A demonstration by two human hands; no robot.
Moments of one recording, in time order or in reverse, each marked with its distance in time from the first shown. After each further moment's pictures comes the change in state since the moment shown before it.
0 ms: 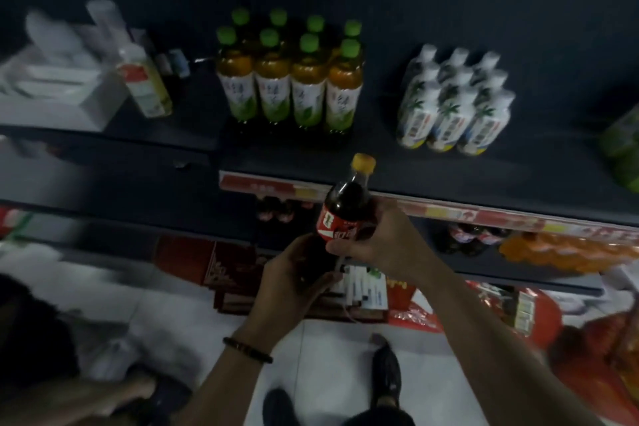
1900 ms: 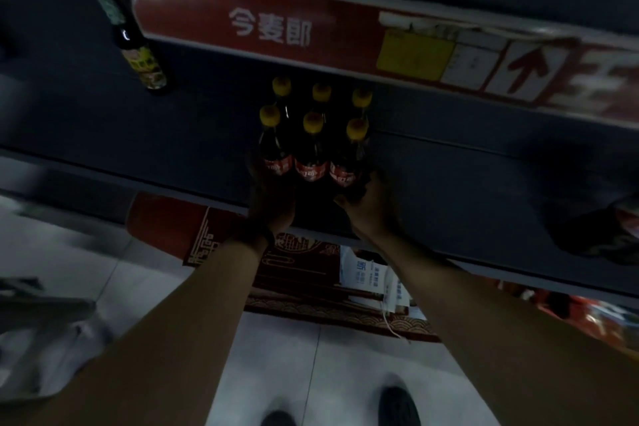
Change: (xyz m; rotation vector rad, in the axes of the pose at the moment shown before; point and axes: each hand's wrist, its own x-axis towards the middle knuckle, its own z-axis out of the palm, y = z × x) left_hand 0.225 -0.368 -0.004 0.248 0.164 -0.531; right_hand 0.268 0.310 0.213 -0.030 0.312 0.087
